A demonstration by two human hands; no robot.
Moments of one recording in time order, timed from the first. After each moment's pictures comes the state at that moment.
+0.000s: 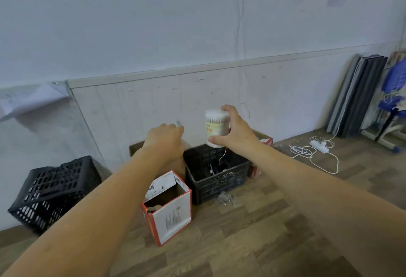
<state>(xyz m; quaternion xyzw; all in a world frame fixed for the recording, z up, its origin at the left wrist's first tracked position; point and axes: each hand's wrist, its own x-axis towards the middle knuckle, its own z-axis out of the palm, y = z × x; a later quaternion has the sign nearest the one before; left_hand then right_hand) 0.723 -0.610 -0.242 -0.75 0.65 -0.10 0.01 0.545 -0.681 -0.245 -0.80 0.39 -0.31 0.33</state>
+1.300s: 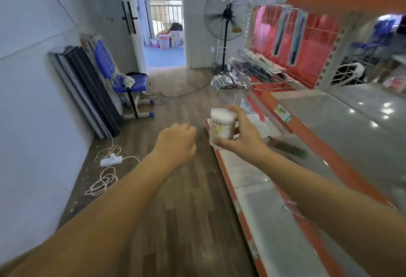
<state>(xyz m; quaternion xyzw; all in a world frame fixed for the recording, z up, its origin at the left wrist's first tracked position) 0.196 -1.100 -0.266 -0.09 0.98 -0.10 -0.13 0.097 -0.946 -0.273 -0.37 0.80 -0.47 0.02</state>
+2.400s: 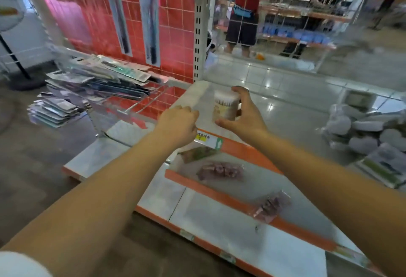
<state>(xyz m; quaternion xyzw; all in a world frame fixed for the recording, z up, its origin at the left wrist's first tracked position) -0.238 -1.055 -0.275 0.38 0.92 -0.03 -0.12 -0.163 -0.895 -0.272 0.09 0.87 -0.44 -0.20</state>
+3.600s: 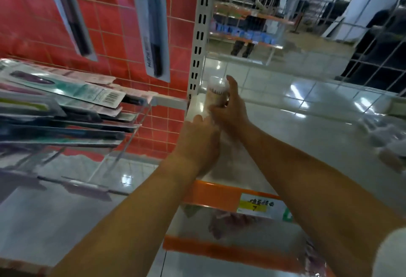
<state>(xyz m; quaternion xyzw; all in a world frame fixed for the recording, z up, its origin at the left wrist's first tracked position) -0.428 -0.993 -0.366 0.51 0.84 0.11 -0.15 -0.424 -0.851 -0.369 0.23 0.86 -0.34 -0.29</state>
